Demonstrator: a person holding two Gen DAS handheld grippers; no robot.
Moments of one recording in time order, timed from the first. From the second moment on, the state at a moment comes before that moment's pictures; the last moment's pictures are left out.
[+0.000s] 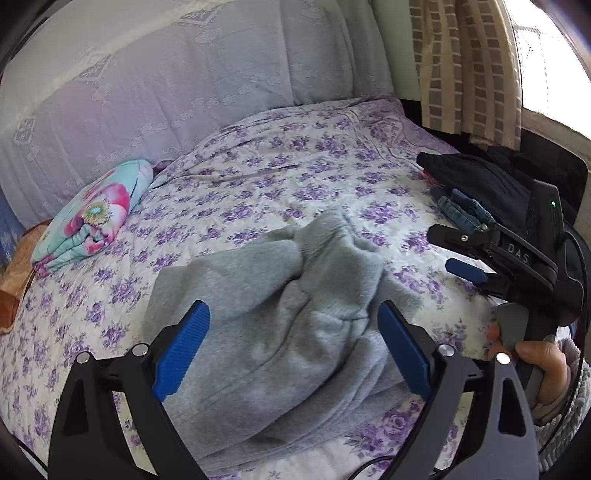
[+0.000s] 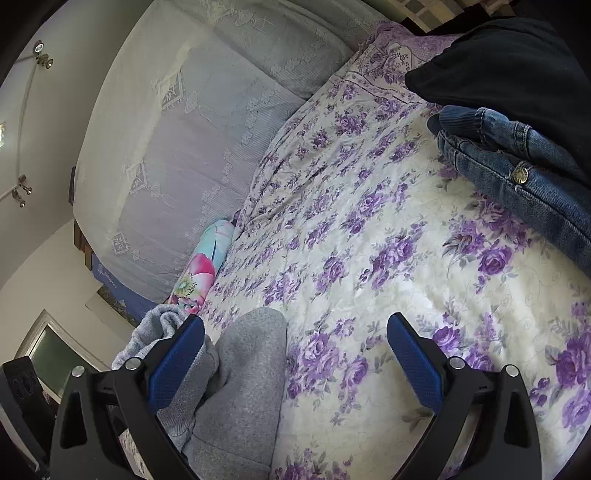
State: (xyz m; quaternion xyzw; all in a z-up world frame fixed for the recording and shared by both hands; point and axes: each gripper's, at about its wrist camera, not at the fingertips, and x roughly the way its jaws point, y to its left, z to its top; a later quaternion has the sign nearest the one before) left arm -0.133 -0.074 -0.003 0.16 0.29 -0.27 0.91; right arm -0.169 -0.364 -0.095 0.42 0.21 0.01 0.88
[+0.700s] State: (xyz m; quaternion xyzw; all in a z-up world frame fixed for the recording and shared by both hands) left arm -0.077 0.029 -0.051 0.01 0.38 -0.20 0.90; right arm -0.163 -0.228 0.020 0.08 0.16 0.05 0.98
